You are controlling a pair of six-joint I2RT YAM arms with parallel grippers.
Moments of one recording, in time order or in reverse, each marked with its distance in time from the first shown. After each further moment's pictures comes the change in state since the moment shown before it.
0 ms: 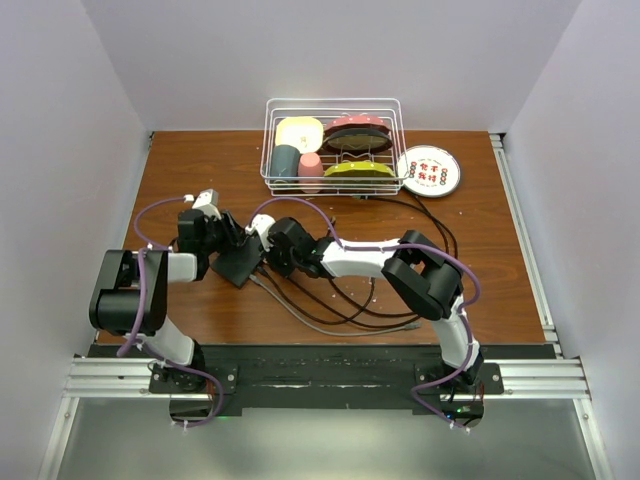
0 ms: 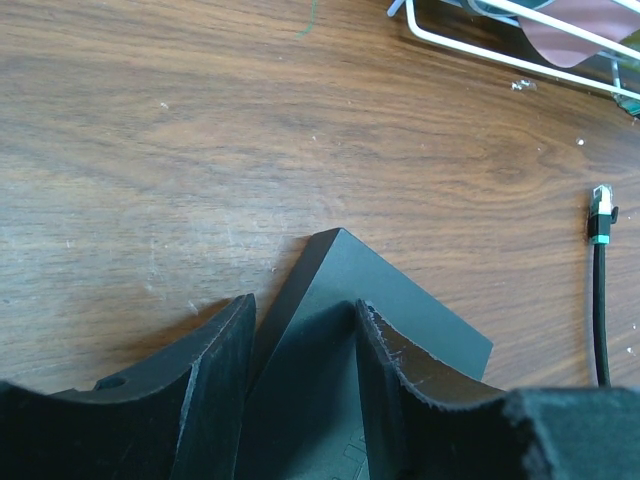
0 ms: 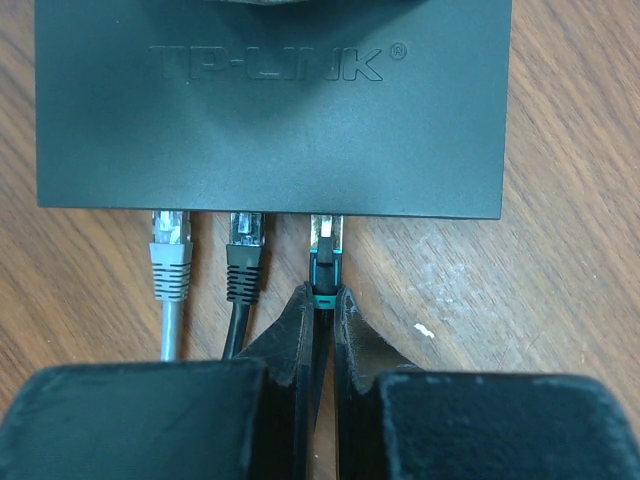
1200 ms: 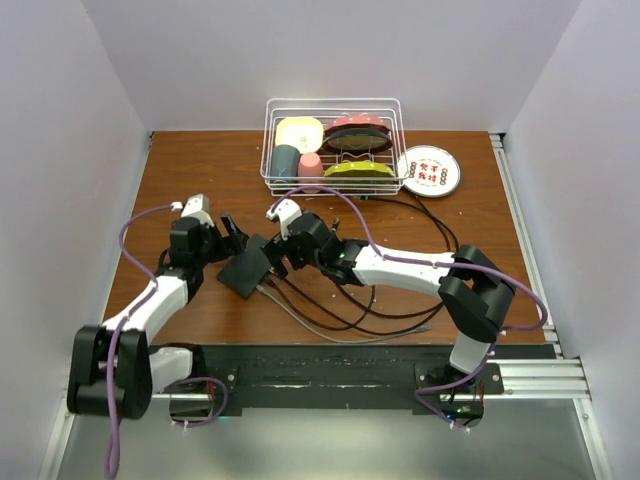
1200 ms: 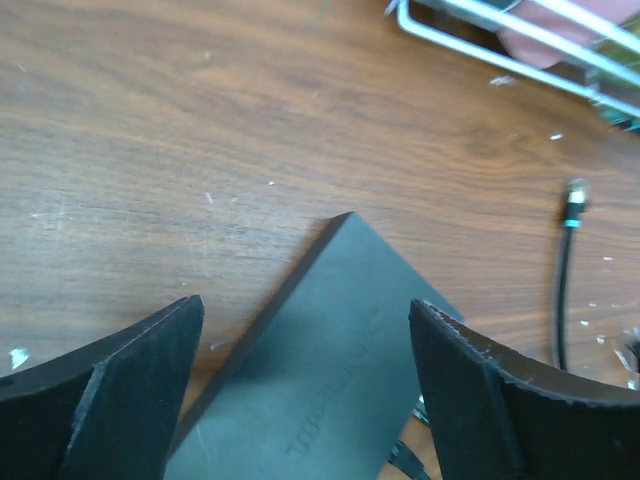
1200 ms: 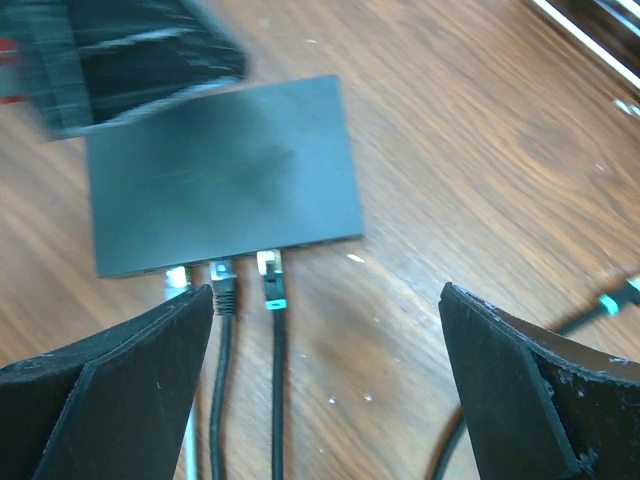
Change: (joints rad) left arm -0.057 -0.449 -0.059 -0.375 -0.217 -0.051; right arm 0.012 -0.323 -0.190 0.021 0.183 0.103
